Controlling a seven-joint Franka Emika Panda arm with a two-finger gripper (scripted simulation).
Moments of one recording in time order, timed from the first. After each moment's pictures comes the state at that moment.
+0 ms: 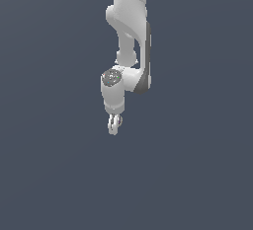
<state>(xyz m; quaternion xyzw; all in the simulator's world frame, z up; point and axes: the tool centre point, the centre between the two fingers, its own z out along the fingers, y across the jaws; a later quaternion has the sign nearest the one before) -0.040 -0.051 0.037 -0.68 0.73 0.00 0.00</state>
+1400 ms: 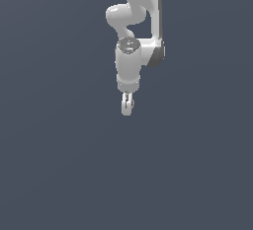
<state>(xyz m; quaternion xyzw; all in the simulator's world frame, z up) -0.079 0.007 0.130 -0.68 0.73 0.00 0.00</state>
